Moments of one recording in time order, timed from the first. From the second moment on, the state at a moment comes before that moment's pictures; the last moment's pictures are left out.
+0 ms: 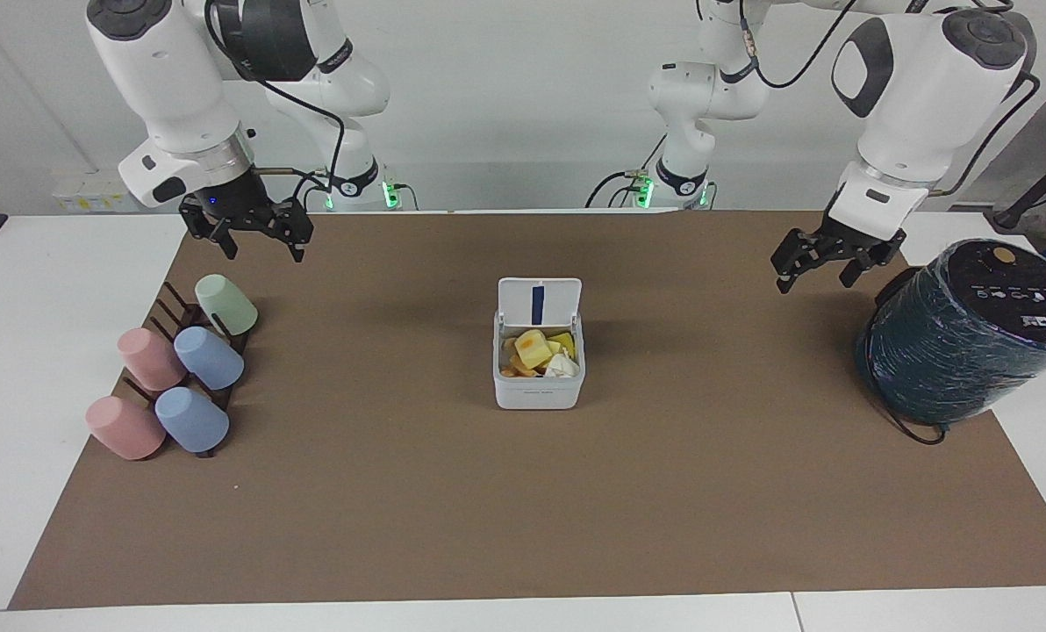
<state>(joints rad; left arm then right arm) -0.23 0.13 0.12 -1.49 -0.01 1.66 -0.13 -0.02 -0.02 0.08 -1.69 -0.02 1.63 0.14</state>
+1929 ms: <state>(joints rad) -0.31 0.10 0.11 -1.56 -0.01 1.68 -0.18 -0.02 -0.02 0.08 -1.69 -0.02 1.63 0.14</state>
